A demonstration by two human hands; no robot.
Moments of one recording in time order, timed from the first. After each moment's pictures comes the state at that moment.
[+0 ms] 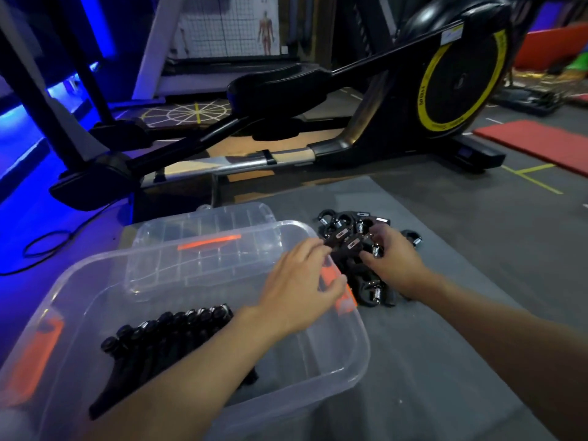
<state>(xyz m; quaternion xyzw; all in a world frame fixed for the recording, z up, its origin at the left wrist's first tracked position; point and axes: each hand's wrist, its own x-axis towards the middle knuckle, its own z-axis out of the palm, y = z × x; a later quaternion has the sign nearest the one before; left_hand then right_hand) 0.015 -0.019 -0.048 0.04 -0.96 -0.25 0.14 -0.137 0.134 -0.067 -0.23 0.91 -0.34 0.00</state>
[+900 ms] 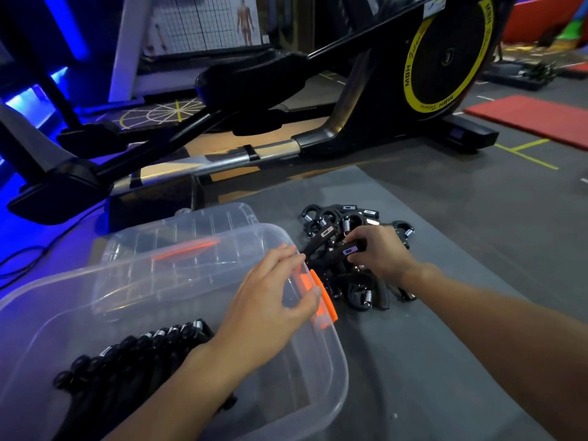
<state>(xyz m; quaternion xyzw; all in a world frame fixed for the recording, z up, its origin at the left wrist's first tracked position) 0.019 -0.015 -0.060 0.07 -0.92 -0.35 0.16 -0.188 0.140 -0.089 -0.29 0.91 -0.29 0.02</state>
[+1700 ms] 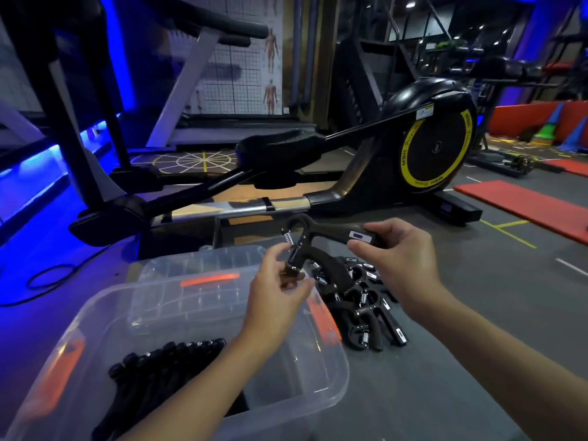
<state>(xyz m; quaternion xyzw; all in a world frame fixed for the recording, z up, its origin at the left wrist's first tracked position) 0.050 -0.011 0.004 0.12 -0.73 -0.60 0.31 -0.046 0.146 0.077 -0.20 0.75 -0.62 -0.06</state>
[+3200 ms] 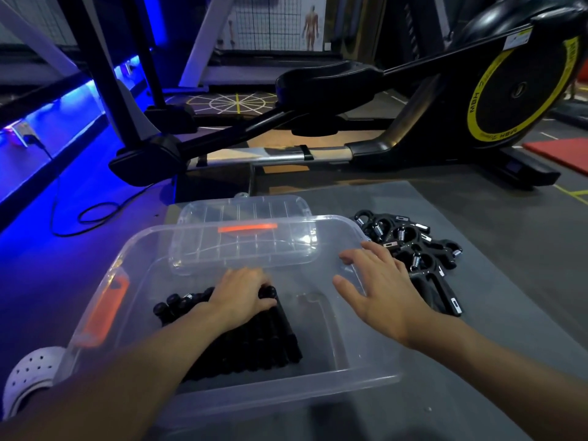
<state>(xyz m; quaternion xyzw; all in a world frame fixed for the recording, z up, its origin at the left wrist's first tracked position) 0.083 -0.151 -0.116 0.17 -0.98 -0.14 0.03 -0.020 0.088 -0.034 -0.43 0.88 -0.19 0.03</state>
